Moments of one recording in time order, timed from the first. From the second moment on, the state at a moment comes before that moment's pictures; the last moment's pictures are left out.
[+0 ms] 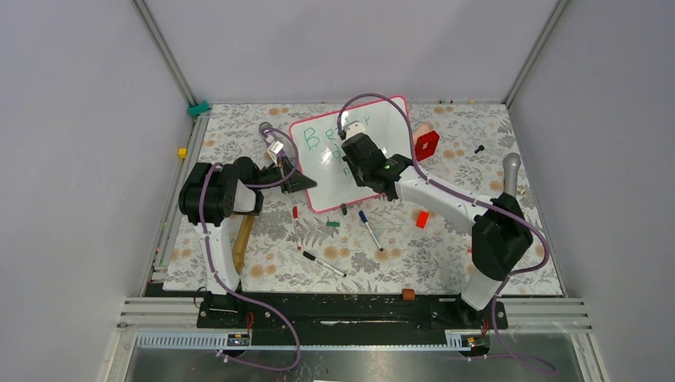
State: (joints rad) left arm -0.07 2.13 0.80 1.42 1.30 -0.79; right arm 0.78 1.72 1.38 -0.47 0.41 0.14
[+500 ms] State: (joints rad) left arm -0.07 2.13 0.80 1.42 1.30 -0.79; right arm 0.77 1.72 1.41 -0.48 0.41 0.14
